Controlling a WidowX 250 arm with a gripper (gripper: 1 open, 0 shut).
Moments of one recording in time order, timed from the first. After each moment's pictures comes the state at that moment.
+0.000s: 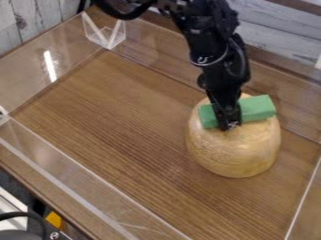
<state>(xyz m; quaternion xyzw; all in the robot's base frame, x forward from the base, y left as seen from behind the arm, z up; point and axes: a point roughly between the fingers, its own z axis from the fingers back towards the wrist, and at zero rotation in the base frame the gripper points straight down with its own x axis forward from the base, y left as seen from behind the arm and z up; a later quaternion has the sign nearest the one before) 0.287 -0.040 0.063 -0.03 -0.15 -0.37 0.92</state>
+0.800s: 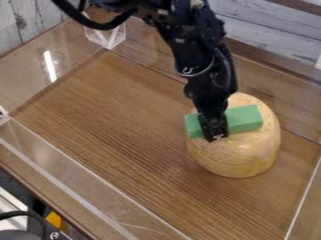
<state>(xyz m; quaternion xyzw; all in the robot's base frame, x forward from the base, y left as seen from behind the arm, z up) 0.262 -0.044 0.064 -0.04 -0.13 -0.39 0.91</state>
